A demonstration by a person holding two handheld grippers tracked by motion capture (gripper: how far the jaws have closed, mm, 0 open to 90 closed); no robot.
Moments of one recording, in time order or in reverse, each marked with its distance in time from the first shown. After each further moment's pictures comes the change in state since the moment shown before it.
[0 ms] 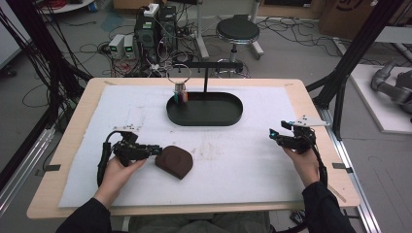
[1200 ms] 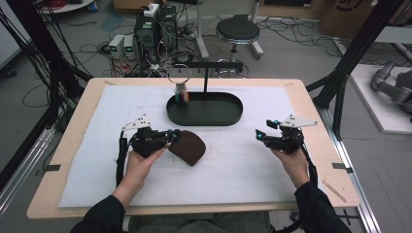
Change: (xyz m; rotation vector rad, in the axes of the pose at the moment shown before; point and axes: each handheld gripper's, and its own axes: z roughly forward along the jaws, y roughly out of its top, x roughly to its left) left arm -0.043 0.025 0.026 -0.342 -0.132 0.224; right arm 0.041 0.020 0.007 -0.064 0.128 -0.049
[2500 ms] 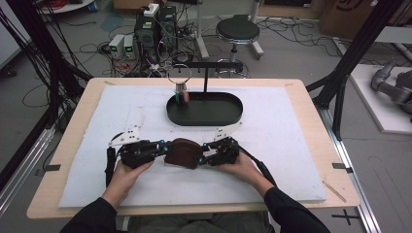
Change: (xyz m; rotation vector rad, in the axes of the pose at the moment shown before) left arm -0.004 -0.021 -0.038 0.023 -0.072 0.134; right arm 0.118 0.016 0.117 0.151 0.662 -0.135
